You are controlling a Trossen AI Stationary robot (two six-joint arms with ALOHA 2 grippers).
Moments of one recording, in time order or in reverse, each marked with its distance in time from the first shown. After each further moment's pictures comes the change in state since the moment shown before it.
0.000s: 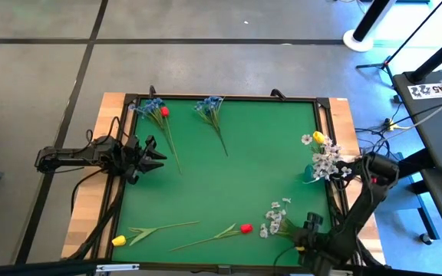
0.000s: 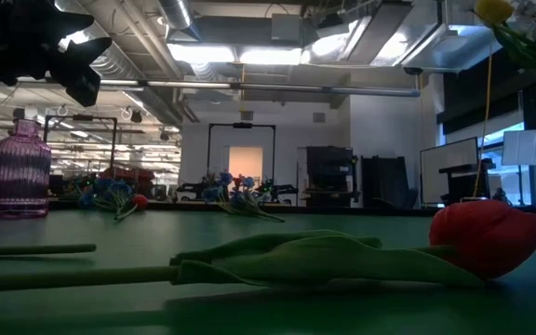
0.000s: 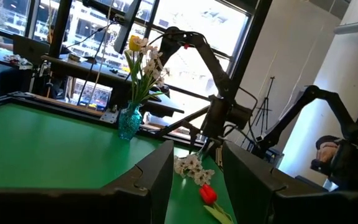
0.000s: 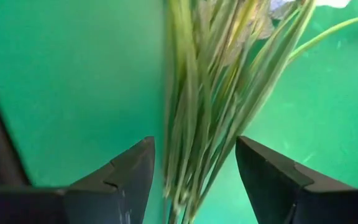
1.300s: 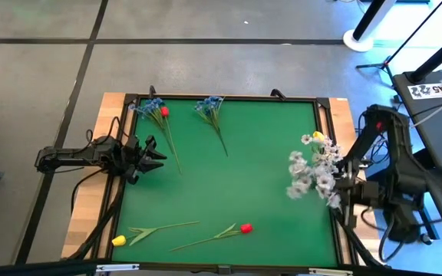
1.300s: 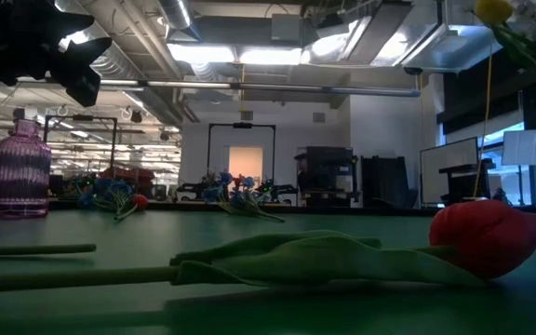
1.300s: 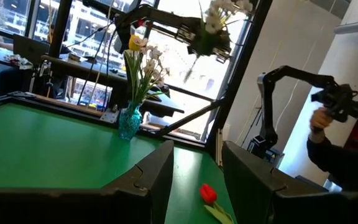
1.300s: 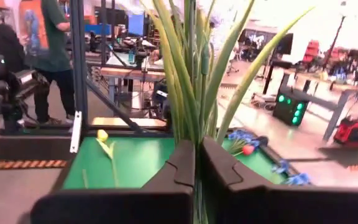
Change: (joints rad) left arm 0.000 0.000 0.000 -0.001 0.000 0.000; right arm 0.267 -0.727 0.033 -0.182 1.294 -0.497
